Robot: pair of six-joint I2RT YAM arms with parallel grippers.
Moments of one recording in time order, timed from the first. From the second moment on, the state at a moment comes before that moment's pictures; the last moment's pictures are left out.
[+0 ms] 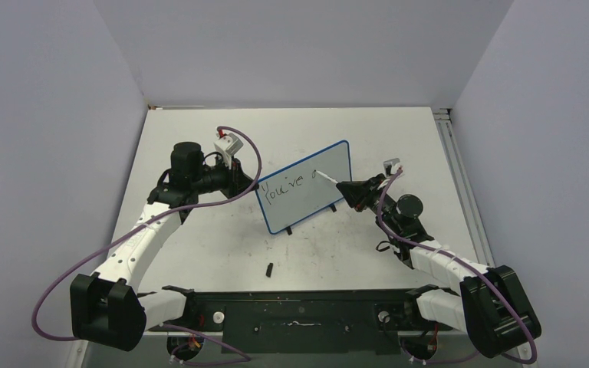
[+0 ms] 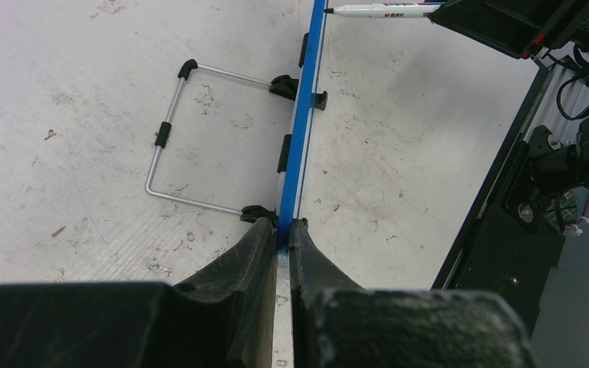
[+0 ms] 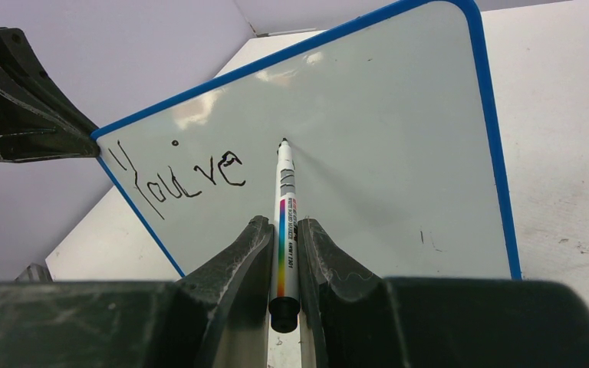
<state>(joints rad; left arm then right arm) -0.25 1.19 0.91 -0.23 0.73 -0.05 0.34 1.14 0.31 0.88 -0.36 0.51</state>
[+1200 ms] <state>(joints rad) -0.25 1.19 0.91 -0.23 0.73 -0.05 0.34 1.04 0.28 0.78 -0.29 0.50</state>
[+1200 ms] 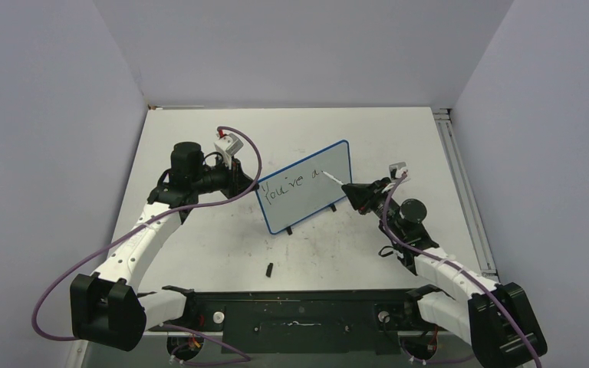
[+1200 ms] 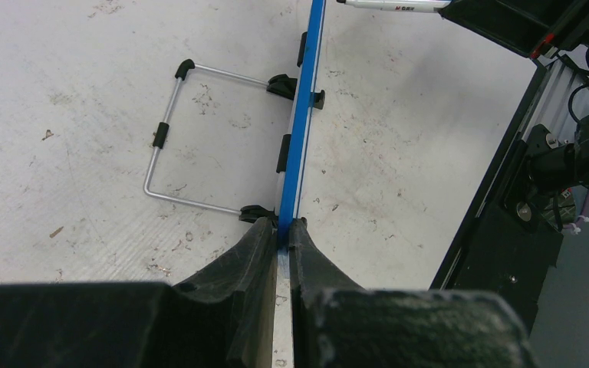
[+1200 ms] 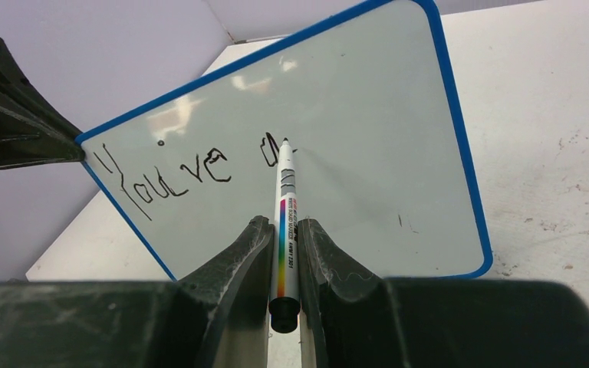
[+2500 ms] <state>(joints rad) -0.25 1.19 0.91 -0.23 0.73 -0.05 0.29 1.00 0.28 0.77 -0.34 0.51</state>
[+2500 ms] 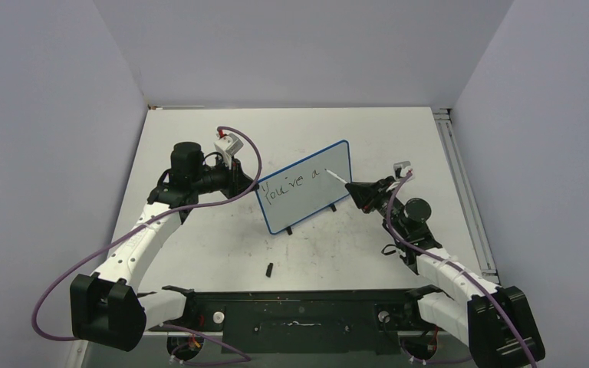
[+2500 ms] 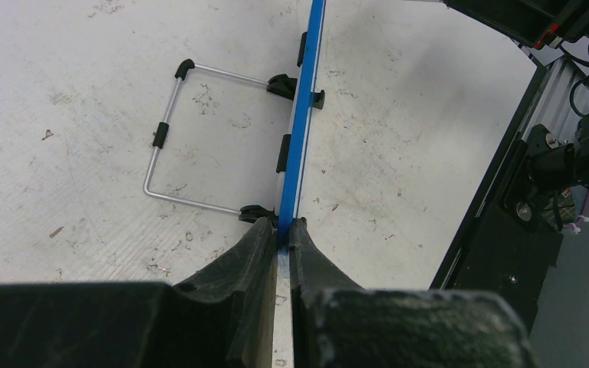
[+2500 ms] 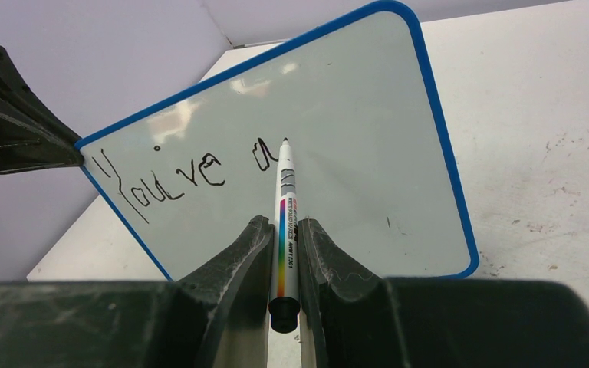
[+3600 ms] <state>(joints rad) -0.25 1.19 0.91 -0.23 0.73 -0.05 0.29 1.11 0.31 0.84 -0.34 0.51</state>
